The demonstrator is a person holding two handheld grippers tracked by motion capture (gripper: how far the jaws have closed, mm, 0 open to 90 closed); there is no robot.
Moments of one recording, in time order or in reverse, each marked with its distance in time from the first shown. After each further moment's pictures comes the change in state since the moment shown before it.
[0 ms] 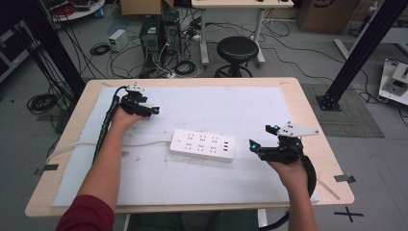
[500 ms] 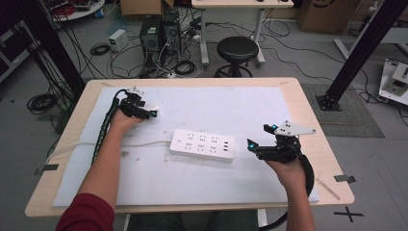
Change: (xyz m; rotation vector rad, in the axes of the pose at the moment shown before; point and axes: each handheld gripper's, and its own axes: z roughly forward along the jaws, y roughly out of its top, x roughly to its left) left arm 0.012 -0.014 0.009 0.058 0.004 -0.027; right arm 0.003 0.003 0.004 0.004 0.001 -0.008
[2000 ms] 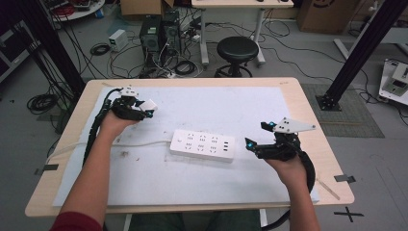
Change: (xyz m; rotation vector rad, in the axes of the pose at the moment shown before) left arm -0.045 0.011 -0.073 -0.098 -0.034 0.137; right arm 0.006 0.016 -0.004 0.001 0.056 -0.037
